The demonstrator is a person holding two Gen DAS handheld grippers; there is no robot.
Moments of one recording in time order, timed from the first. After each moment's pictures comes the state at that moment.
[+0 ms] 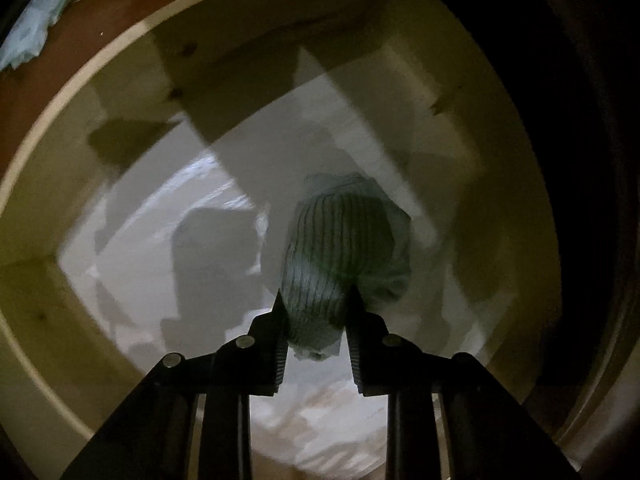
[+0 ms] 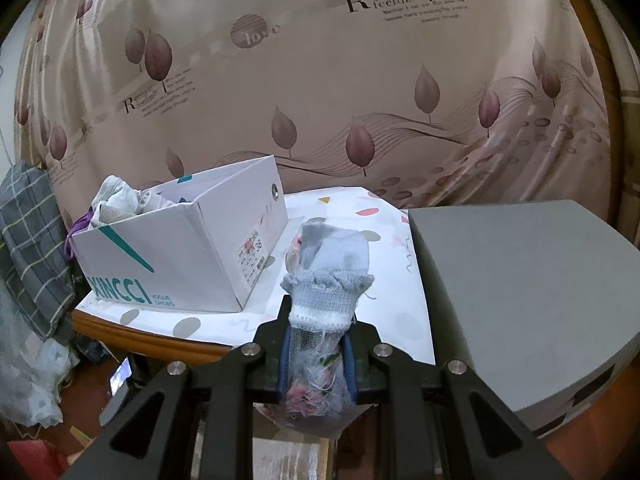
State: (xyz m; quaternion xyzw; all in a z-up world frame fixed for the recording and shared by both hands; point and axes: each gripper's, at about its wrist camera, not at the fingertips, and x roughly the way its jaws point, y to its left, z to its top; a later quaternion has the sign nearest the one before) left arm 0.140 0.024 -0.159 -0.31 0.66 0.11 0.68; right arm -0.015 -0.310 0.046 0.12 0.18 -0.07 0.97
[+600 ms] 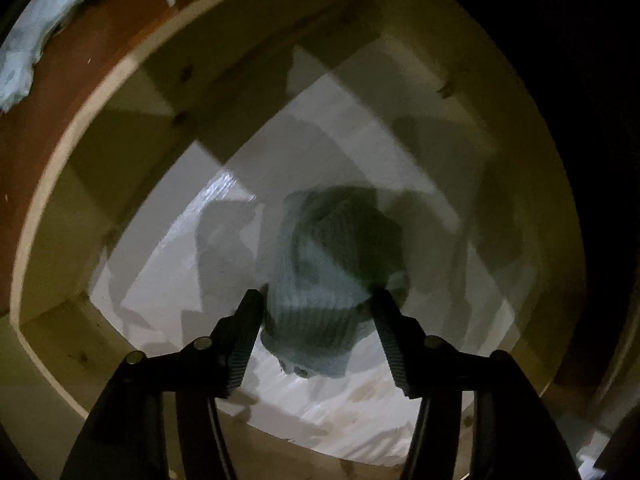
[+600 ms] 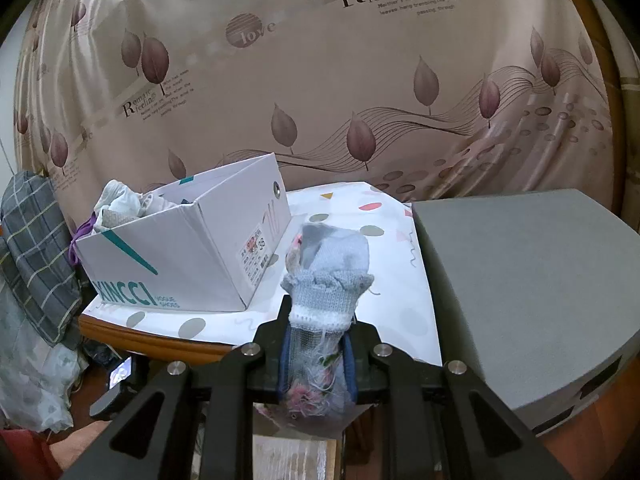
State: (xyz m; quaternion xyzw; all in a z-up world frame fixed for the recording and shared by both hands) left arm 0.143 0.032 -0.157 -0.26 0.69 0.09 0.67; right arm -0.013 -0.312 0.044 0.14 0.19 -0.06 0.97
